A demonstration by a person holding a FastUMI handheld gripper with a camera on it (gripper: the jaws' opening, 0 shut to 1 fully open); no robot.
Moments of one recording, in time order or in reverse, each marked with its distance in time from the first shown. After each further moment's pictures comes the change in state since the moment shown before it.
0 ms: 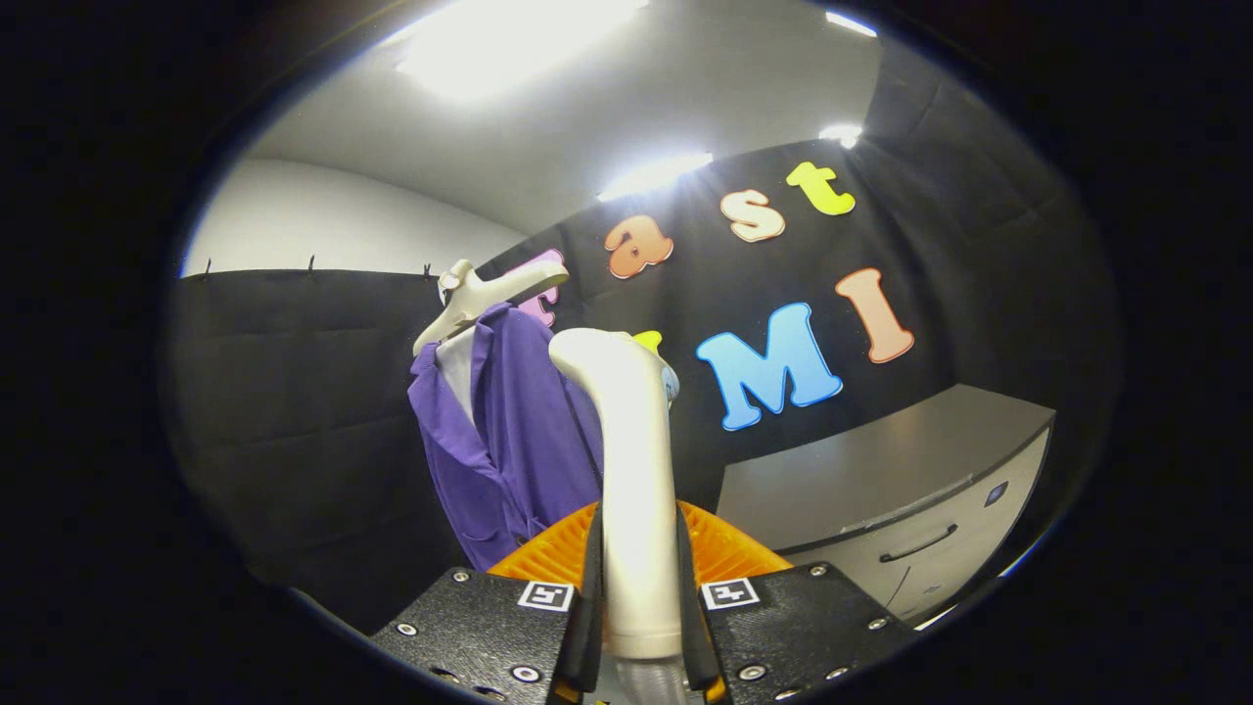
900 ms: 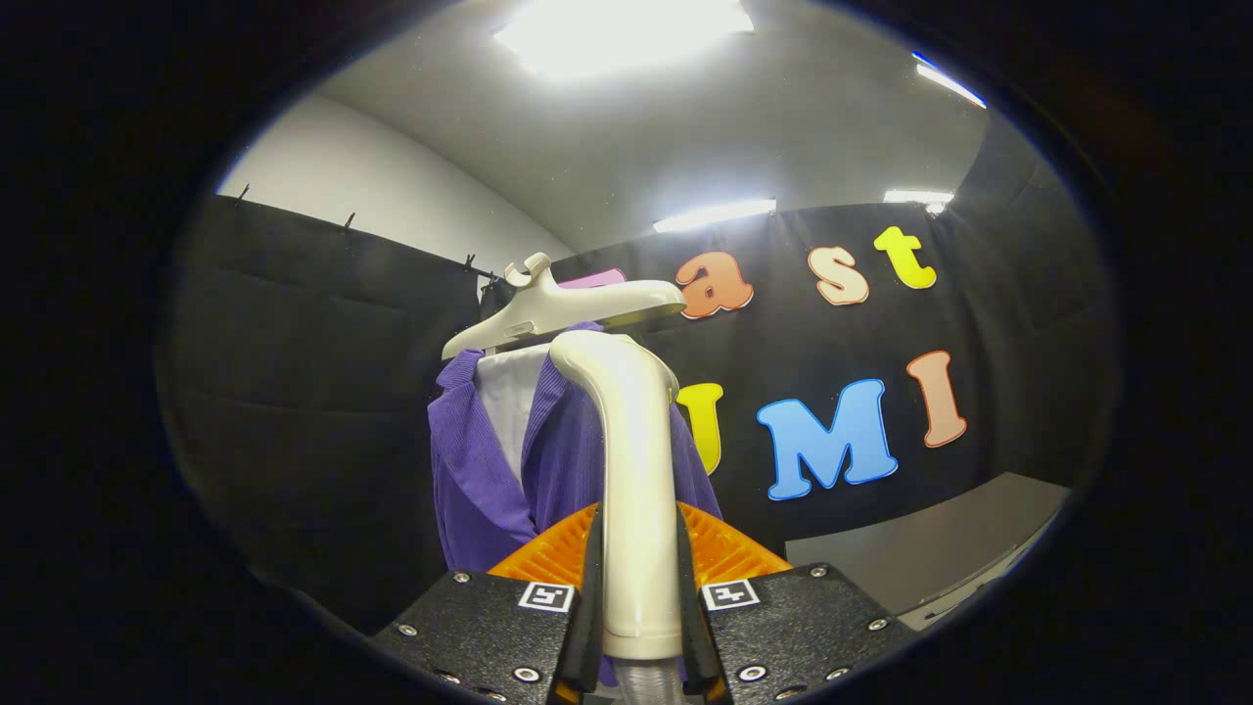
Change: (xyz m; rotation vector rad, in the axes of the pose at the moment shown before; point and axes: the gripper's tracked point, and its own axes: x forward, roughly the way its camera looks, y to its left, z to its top) arm 0.117 0.105 0.021 -0.221 -0.075 0.011
